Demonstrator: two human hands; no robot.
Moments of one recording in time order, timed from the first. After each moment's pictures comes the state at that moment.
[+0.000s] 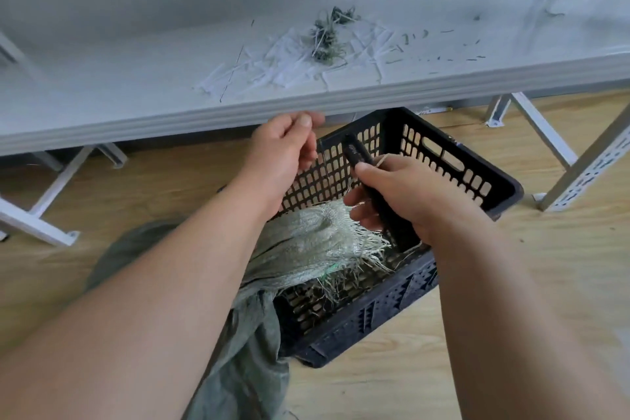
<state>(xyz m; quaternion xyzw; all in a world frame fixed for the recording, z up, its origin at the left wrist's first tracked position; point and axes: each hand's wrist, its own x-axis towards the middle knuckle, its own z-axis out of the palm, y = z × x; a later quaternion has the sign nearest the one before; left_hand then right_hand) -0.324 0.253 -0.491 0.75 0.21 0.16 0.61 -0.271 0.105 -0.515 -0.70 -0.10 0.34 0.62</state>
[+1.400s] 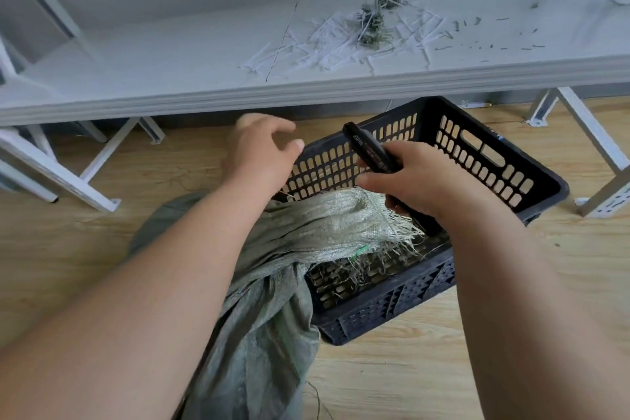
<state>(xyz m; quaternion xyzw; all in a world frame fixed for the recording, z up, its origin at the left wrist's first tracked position) -0.373 0.304 -0.500 0.89 0.34 0.17 0.25 -0.289 0.122 -0.512 -0.81 -0.27 0.25 0.45</state>
